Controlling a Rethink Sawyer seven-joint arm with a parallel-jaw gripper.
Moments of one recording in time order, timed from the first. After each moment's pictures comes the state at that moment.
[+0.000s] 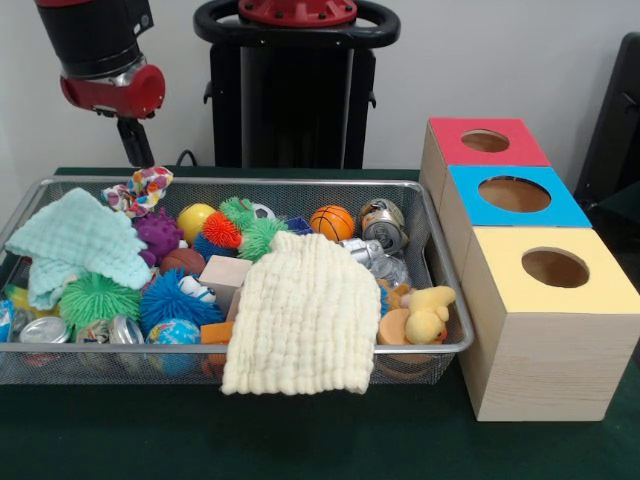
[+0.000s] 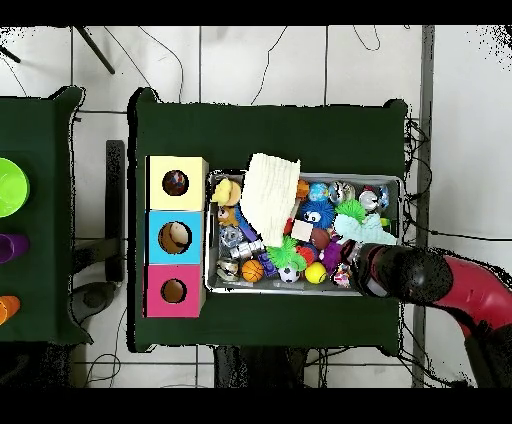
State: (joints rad) arm -1.05 -0.75 0.55 1.84 -0.45 0.75 2.01
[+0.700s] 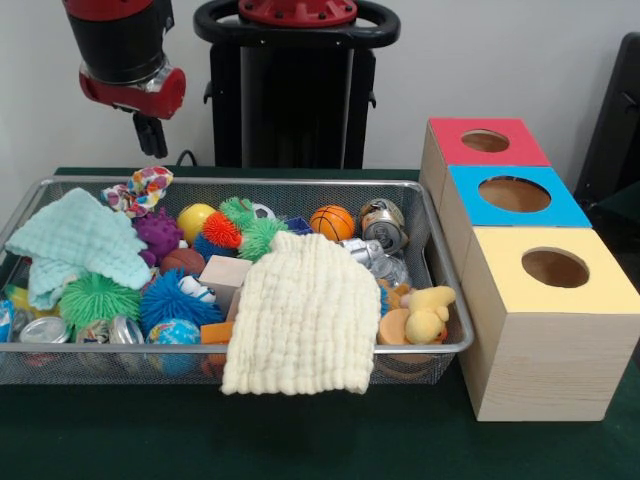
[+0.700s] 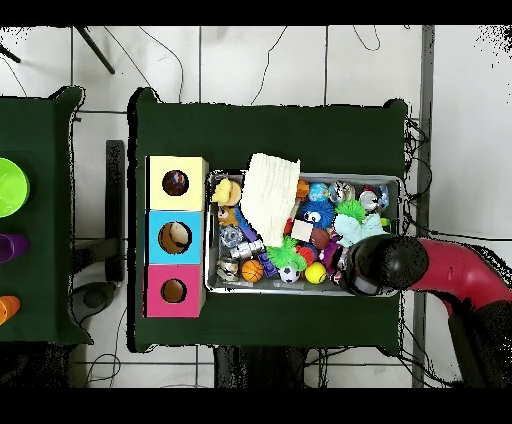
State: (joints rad) arm -0.93 -0.75 0.48 1.77 -0.54 0.94 2.01
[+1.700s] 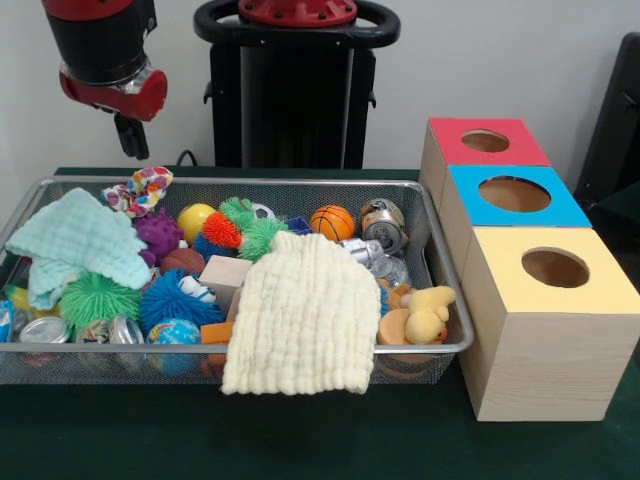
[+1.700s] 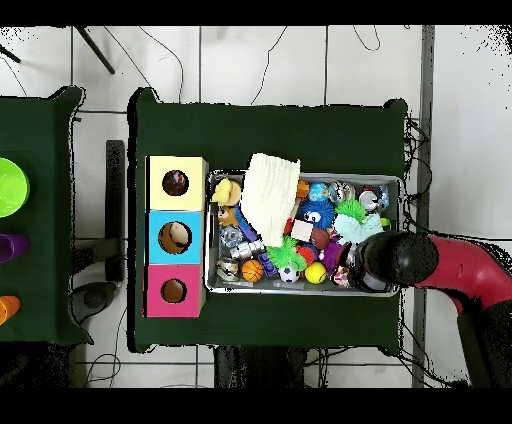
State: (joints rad) arm -0.93 -0.74 0.47 1.73 -0.54 0.95 2.01
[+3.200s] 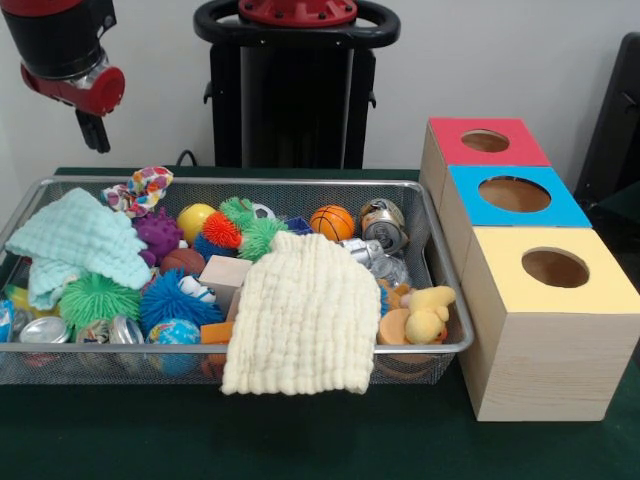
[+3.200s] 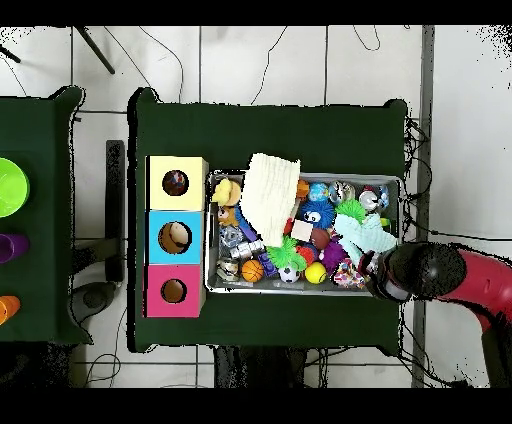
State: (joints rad) arm -0.99 -0.74 0.42 1.72 -0.54 0.95 2.01
